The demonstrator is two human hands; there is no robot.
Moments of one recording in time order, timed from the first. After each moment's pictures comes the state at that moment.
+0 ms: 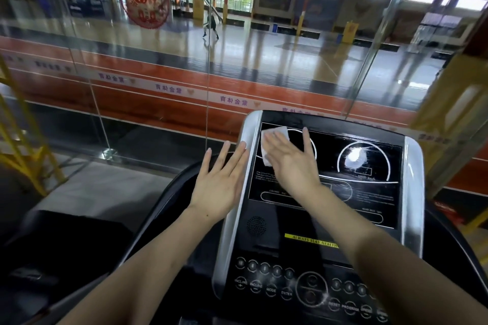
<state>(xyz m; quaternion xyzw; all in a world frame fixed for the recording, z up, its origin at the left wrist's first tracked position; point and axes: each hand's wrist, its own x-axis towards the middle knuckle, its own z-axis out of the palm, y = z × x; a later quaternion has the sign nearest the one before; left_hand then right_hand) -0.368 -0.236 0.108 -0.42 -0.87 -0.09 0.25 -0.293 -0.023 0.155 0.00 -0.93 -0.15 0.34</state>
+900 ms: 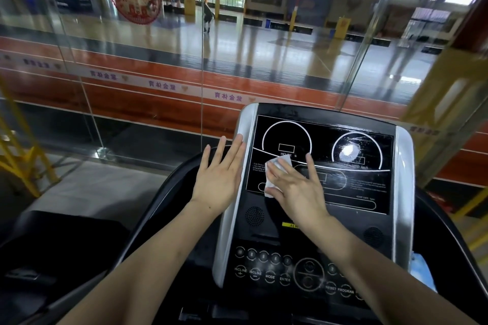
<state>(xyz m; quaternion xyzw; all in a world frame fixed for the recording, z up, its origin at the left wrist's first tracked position) -0.362 -0.232 0.106 -0.41 -0.87 -0.13 0.22 -0.225 -0.042 0.112 -0.02 -0.93 -0.15 0.34</state>
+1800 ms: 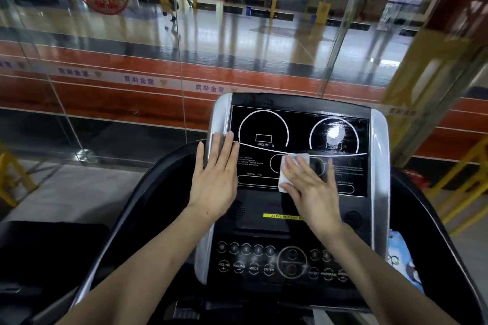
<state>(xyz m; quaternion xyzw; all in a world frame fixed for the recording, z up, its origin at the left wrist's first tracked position) -0.326 -0.201 0.102 -0.41 -0.86 -0.10 0.26 -0.168 0.008 0.084 -0.11 -0.92 -0.07 0.38</state>
